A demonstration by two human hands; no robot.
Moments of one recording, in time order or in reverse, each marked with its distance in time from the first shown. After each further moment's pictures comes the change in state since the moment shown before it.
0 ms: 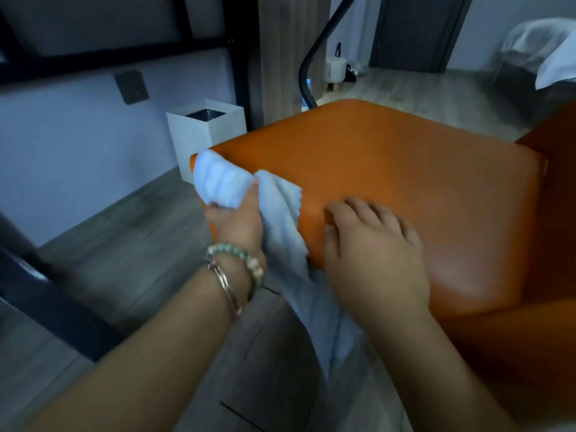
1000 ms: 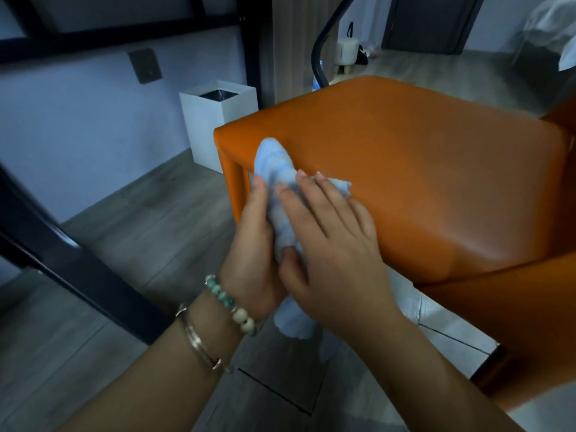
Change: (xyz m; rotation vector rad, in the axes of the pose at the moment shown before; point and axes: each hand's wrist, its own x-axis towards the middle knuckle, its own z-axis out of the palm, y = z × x) left_hand -0.084 -0.002 -0.068 -0.282 -0.834 -0.150; right_hand -0.026 -0.034 0.054 0.213 0.501 -0.446
